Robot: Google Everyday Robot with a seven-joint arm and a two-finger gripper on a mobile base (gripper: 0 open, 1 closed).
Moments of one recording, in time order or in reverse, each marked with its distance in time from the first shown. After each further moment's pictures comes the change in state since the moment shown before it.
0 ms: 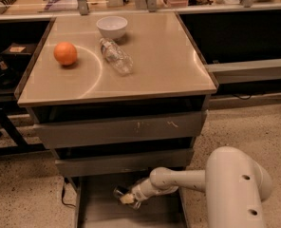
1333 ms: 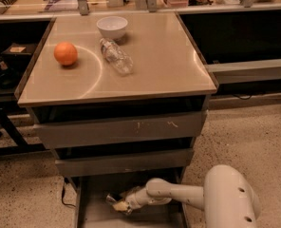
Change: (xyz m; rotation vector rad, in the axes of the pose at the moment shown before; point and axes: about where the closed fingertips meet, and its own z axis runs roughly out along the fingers) arm 0.014 0.004 0.061 -0.058 -0.114 -0.070
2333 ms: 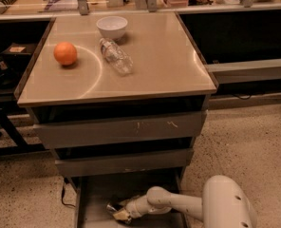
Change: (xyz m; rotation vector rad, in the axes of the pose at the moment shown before) arm 0.042 0.004 0.024 -0.035 -0.005 -0.028
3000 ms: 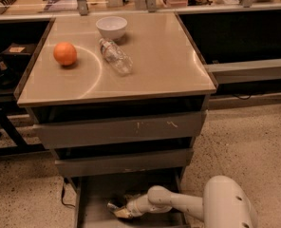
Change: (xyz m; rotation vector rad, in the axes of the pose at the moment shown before) arm 0.001 0.000 0.001 0.000 0.000 0.000
